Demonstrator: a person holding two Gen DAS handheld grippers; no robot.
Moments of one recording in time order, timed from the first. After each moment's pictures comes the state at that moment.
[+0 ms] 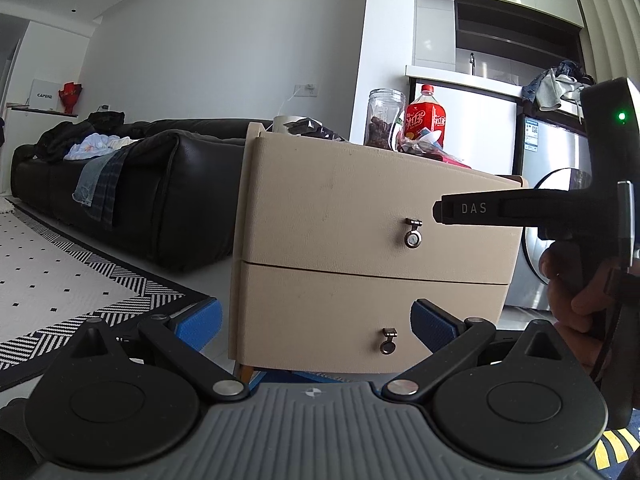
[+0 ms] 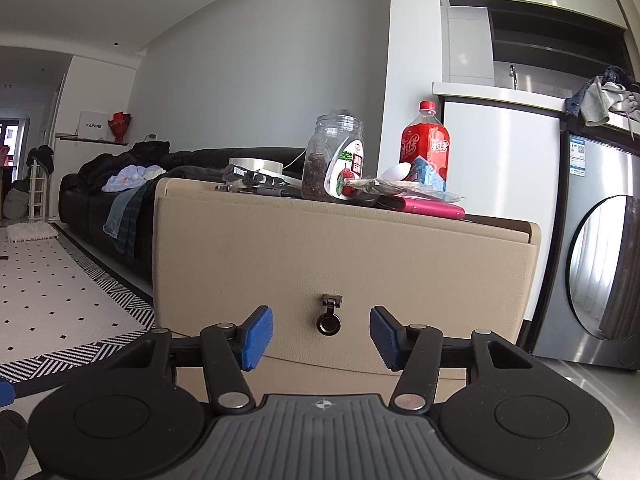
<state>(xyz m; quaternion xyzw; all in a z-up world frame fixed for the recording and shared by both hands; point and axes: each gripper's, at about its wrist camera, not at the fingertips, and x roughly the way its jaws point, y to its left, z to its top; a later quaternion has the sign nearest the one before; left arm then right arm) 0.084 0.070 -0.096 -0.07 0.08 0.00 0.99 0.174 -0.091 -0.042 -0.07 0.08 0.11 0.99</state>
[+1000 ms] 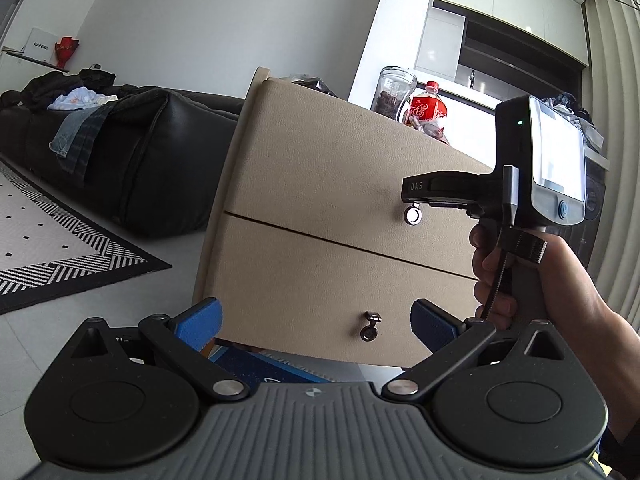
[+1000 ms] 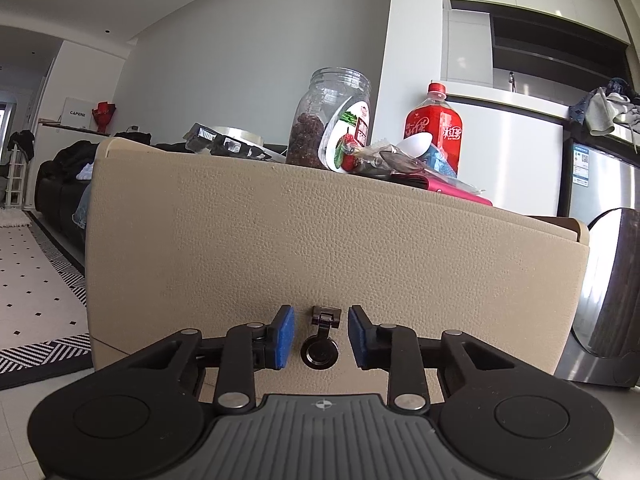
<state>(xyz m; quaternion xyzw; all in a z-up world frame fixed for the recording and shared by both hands) 0.106 0.084 -0.153 -0.14 0.08 -0.05 0.99 0.255 -0.069 -0.077 -0.09 0.06 0.08 0.99</state>
